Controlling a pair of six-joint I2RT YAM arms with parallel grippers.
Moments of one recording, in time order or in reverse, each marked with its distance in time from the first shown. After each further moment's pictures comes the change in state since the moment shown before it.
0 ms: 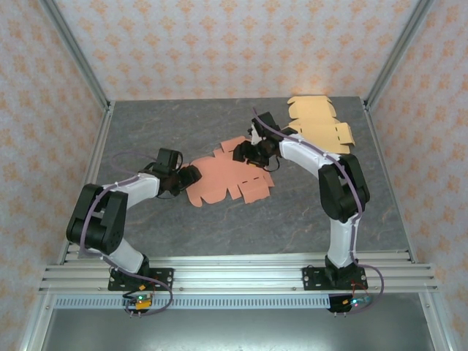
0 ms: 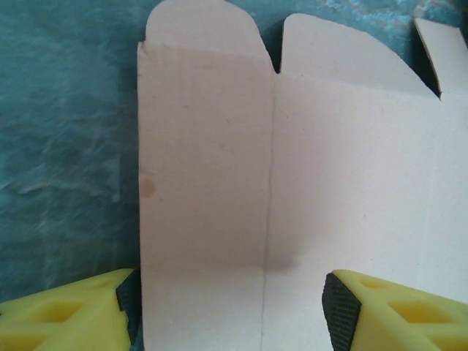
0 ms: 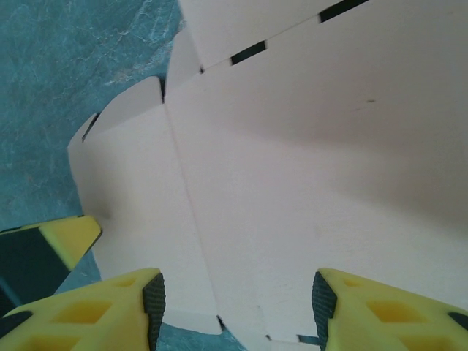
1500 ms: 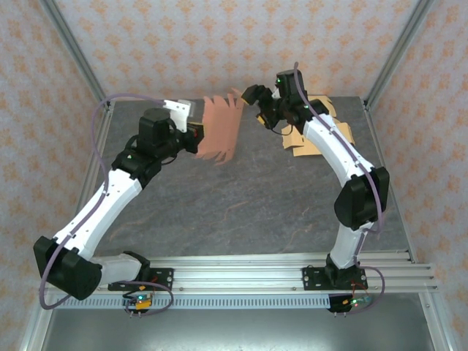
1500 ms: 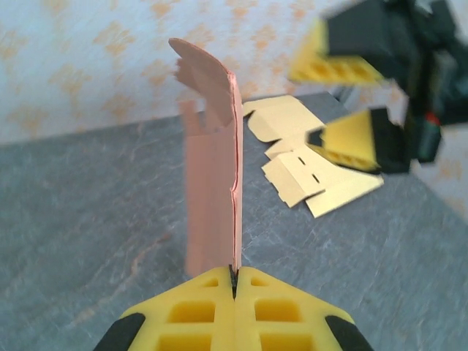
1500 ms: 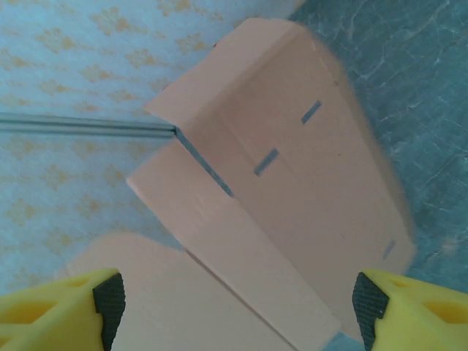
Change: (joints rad) left arm -0.180 -0.354 0.457 -0.226 -0.060 0.638; right arm -0.103 -0.113 0.343 -0.026 0.046 0.491
